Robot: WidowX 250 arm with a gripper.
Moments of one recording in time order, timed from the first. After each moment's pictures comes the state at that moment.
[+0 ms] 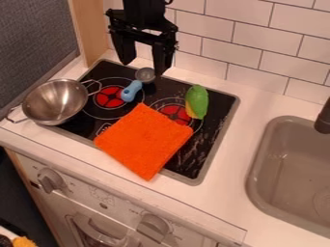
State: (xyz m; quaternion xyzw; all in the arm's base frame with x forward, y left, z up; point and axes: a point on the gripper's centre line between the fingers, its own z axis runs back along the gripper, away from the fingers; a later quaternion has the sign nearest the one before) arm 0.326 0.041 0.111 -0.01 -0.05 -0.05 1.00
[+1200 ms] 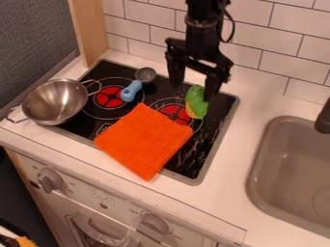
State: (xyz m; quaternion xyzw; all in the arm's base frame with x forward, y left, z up) arm 0.367 -0.025 0.053 0.01 -0.03 -0.08 1.00
